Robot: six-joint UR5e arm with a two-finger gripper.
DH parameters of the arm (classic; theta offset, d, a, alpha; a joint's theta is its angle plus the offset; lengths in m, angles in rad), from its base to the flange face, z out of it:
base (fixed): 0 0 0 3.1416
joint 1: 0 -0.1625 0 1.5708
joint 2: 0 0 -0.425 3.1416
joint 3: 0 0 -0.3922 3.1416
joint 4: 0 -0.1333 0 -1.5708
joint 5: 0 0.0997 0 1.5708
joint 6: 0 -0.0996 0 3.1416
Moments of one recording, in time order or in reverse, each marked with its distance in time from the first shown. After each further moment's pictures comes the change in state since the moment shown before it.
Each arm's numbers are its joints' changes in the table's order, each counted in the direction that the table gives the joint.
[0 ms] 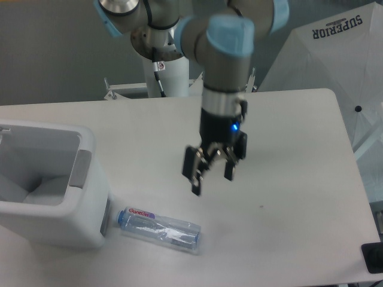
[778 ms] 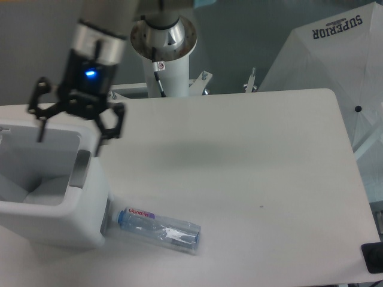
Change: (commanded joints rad) arm 0.077 -0.350 -0.089 -0.003 -0.276 -0.206
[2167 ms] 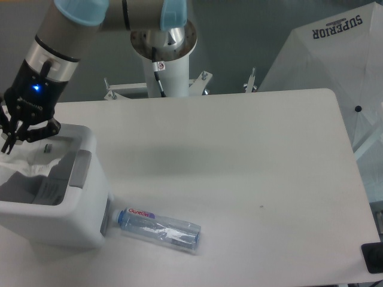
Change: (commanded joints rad) arm 0.357 0.110 -0.009 -0.006 -0.081 -0.086
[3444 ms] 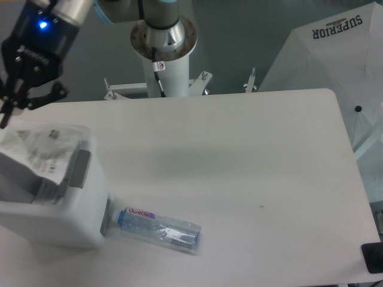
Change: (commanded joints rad) arm -0.015 -0.025 0.201 -0.002 -0.044 0.012
